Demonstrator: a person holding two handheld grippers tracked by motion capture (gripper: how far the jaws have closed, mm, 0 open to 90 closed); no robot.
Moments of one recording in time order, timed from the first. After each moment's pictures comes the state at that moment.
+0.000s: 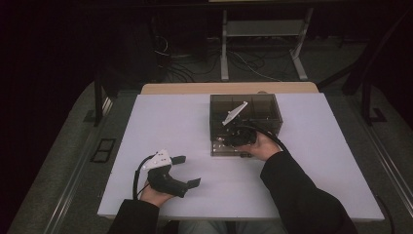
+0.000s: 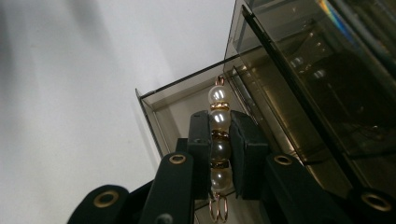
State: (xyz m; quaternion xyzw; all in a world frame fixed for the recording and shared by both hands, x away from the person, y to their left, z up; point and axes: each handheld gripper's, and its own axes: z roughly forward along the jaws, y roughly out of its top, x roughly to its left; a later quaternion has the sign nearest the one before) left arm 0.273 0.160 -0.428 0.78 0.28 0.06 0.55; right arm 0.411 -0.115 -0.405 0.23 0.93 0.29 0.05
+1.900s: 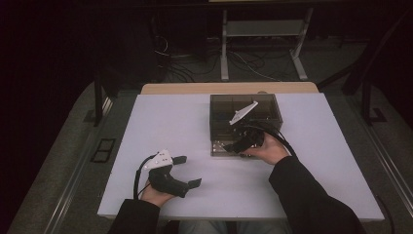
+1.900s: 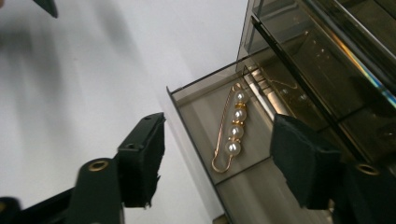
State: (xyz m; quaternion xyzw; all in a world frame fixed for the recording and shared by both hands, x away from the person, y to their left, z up) left arm 0.274 0.157 -0.428 0.79 0.28 0.06 0.55; right arm 0.390 -0.133 -0.385 0.25 0.91 0.32 0.04
